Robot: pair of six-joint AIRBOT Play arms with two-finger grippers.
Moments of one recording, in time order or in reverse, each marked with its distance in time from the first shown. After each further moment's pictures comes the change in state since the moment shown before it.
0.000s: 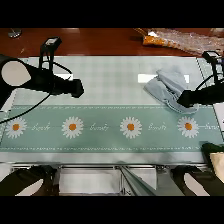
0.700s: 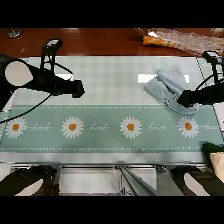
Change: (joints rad) left arm 0.000 -0.011 -0.005 0.000 0.005 0.000; right arm 0.000 0.000 0.000 0.000 -0.003 0.000
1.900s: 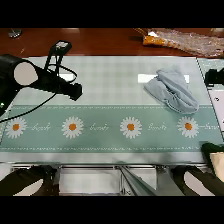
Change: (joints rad) left arm 0.000 -0.032 -0.001 0.089 0.011 0.224; right arm -0.116 -0.102 0.088 -0.388 -0.266 0.221
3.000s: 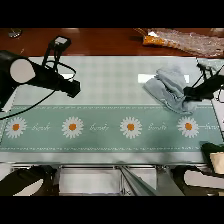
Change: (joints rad) left arm 0.000 -0.002 0.064 0.030 -0.010 0.032; right arm -0.088 -0.387 0.108 0.369 0.194 -0.259
